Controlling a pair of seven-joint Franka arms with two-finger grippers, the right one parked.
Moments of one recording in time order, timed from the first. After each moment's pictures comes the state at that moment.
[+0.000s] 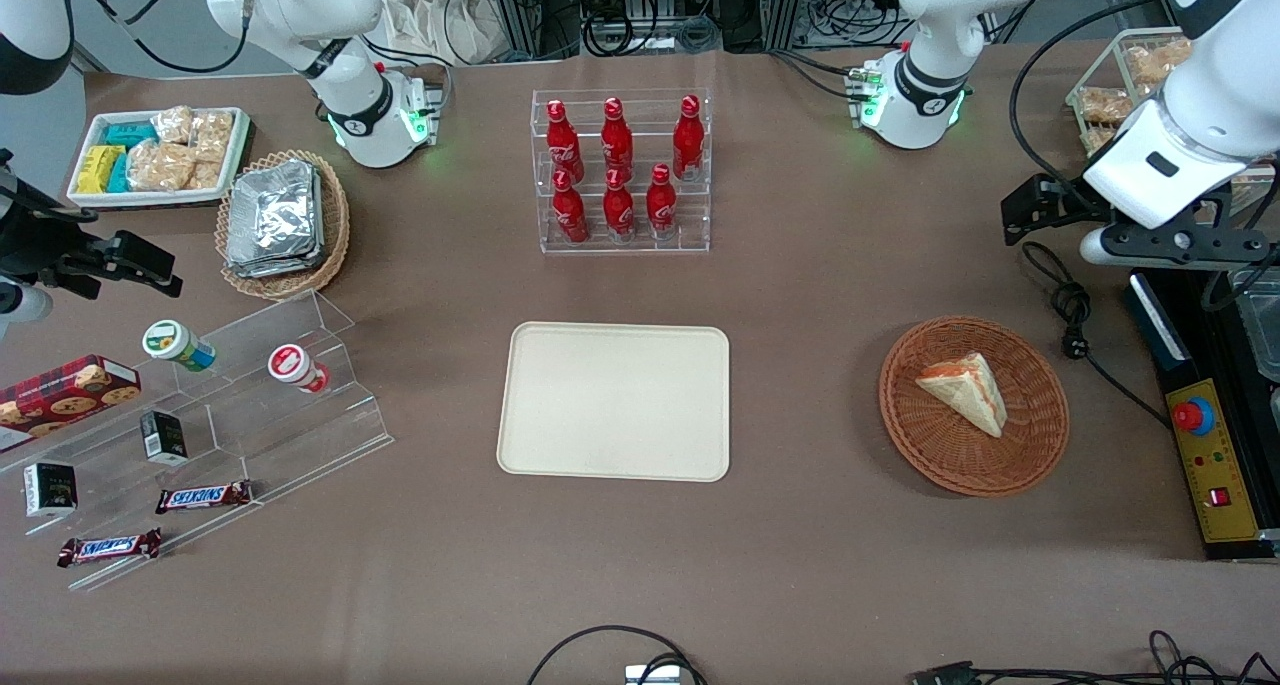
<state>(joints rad) 0.19 -0.04 -0.34 -1.63 -0.02 1.53 -0.07</state>
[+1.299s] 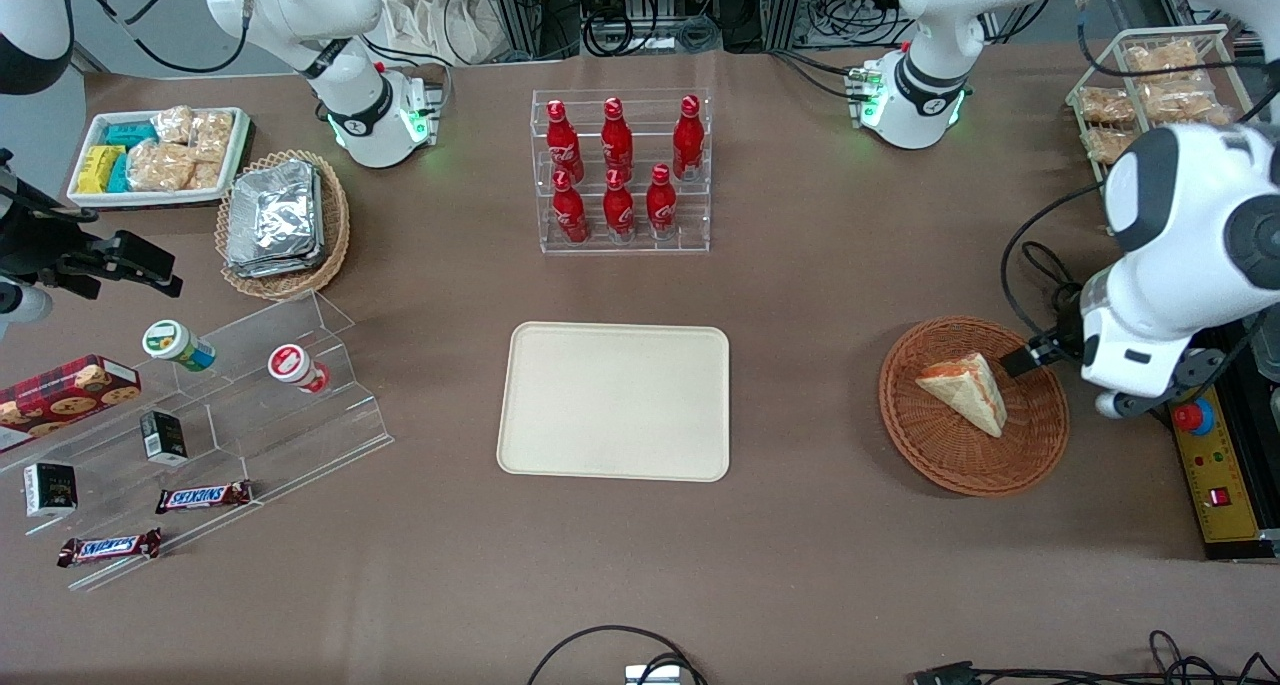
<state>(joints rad) 0.18 0.21 -0.26 -1.81 0.11 1.92 -0.57</state>
